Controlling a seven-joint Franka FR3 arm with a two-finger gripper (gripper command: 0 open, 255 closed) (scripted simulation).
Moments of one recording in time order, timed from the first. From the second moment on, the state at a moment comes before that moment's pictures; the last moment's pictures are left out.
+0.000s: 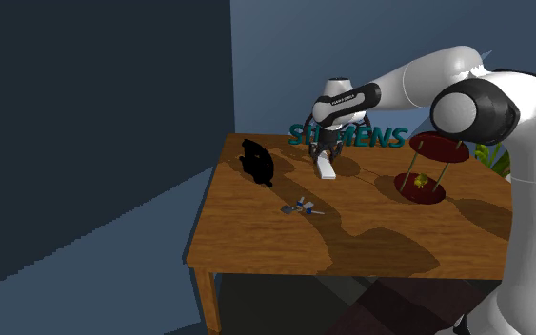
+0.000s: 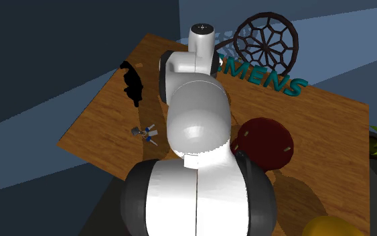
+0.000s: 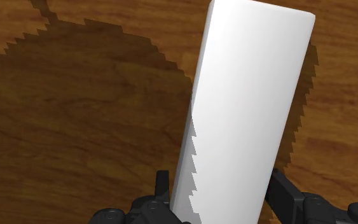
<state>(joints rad) -0.18 0.51 -0.11 -1.61 0.04 2.13 0.17</state>
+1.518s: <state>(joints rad) -0.18 0.43 -0.11 -1.49 0.03 1.93 0.18</state>
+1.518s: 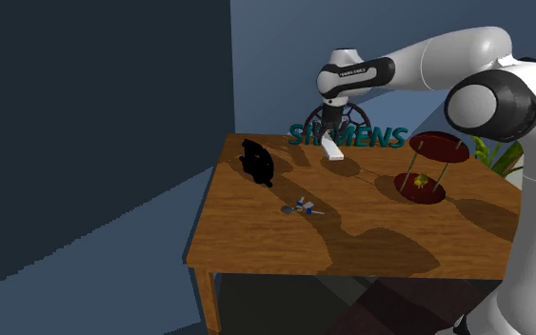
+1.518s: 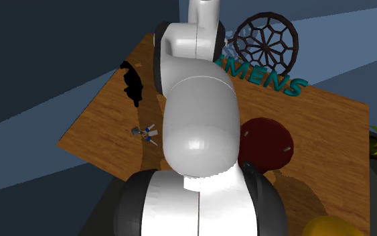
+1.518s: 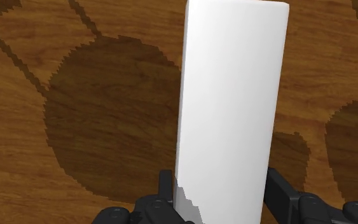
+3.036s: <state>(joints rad) -0.19 0.44 -0.12 -1.16 0.03 1.61 0.17</state>
